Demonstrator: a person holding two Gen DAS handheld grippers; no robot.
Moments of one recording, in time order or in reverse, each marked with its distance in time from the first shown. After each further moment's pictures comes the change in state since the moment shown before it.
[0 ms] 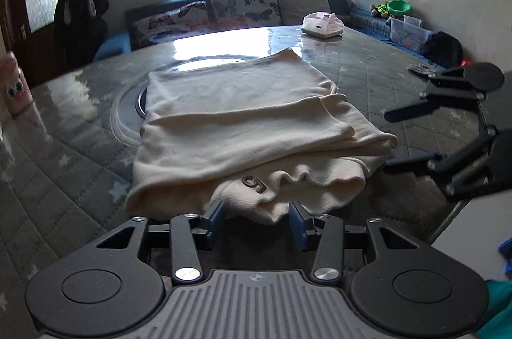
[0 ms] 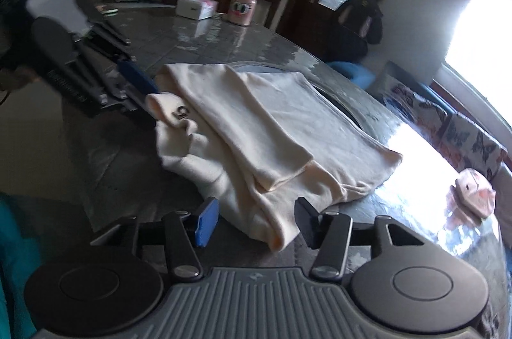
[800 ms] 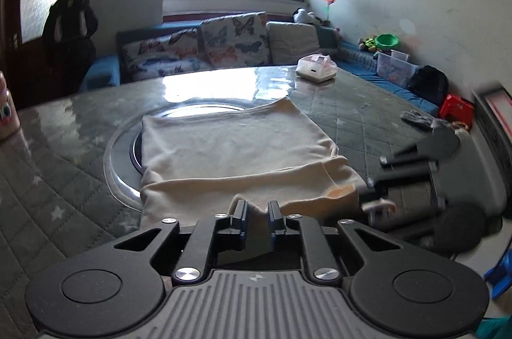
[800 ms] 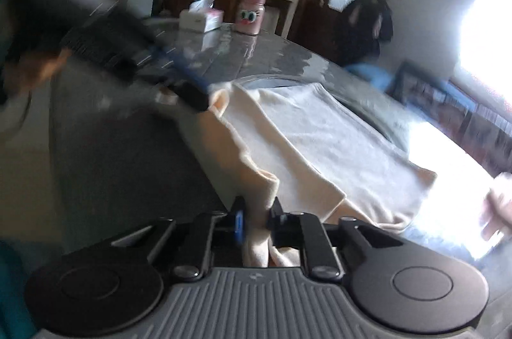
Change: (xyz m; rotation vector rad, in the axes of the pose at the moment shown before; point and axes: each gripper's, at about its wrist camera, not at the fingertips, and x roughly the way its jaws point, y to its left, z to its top) left arm -0.007 0.024 0.038 0.006 -0.130 -0.075; right arm 0.050 -0.018 0.032 0.125 -0.035 0.103
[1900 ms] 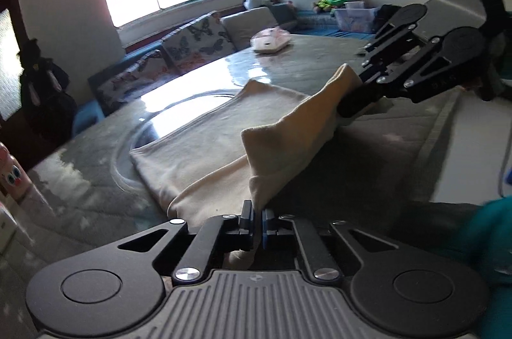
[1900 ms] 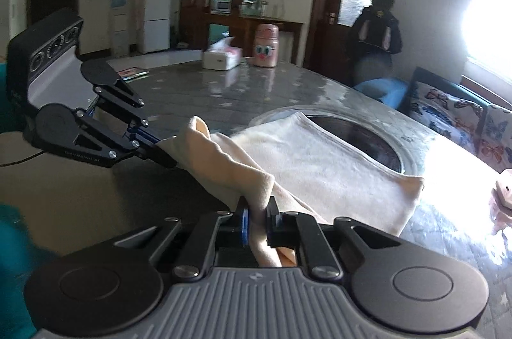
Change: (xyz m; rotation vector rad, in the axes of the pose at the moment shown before) left arm -0.060 -0.040 -0.053 0.319 0.038 -0.016; right arm -0.090 0.007 -0.008 0.021 -0.085 0.115
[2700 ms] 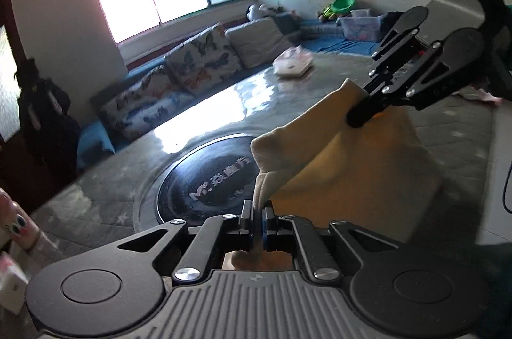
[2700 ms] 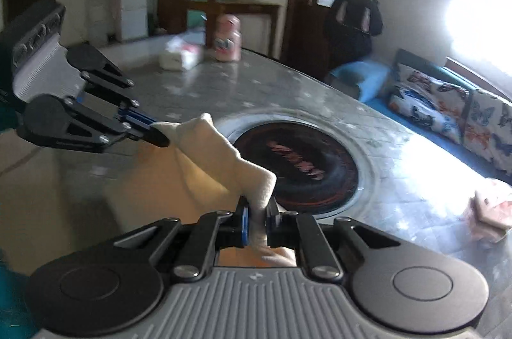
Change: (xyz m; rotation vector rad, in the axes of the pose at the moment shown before) left arm 0.086 0.082 0.071 0.017 -0.011 0.042; right arm 0.060 -0.089 0.063 0.074 0.106 -0.085
